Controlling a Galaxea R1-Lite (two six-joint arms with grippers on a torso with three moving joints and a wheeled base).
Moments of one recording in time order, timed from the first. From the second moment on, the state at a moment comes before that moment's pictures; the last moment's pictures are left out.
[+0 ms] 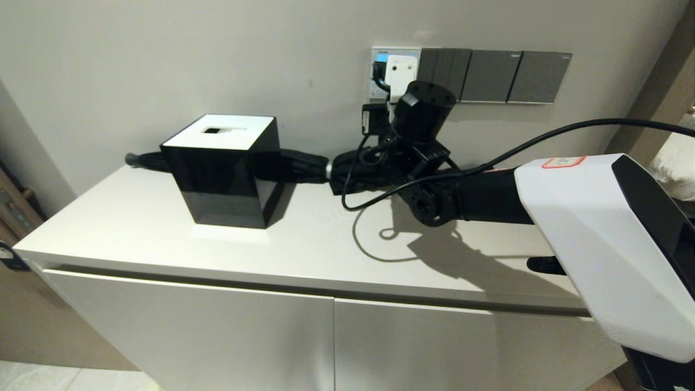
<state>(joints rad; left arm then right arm) 0.00 0.00 0.00 0.01 0.00 0.01 0.61 2.31 -1.94 -0.86 -0.64 -0.28</state>
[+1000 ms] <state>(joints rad) 0.00 0.00 0.00 0.01 0.00 0.01 0.59 2.31 -1.94 -0.86 -0.62 -0.28</state>
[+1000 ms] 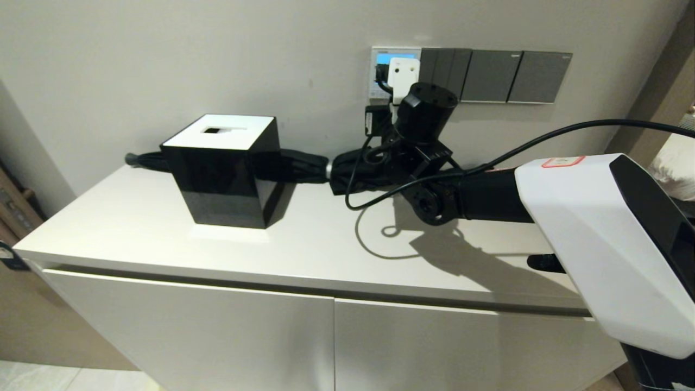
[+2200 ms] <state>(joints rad) 0.00 0.00 0.00 0.01 0.00 0.01 0.57 2.32 -1.94 -0.86 -0.62 -0.28</state>
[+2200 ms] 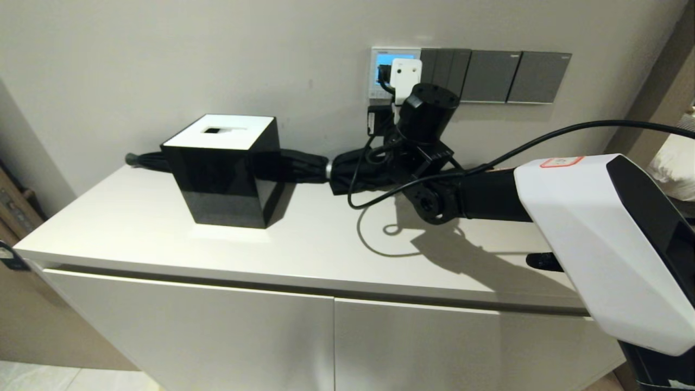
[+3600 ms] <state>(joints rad) 0.00 0.00 0.00 0.01 0.00 0.01 0.57 2.31 -1.94 -0.86 -0.62 -0.28</state>
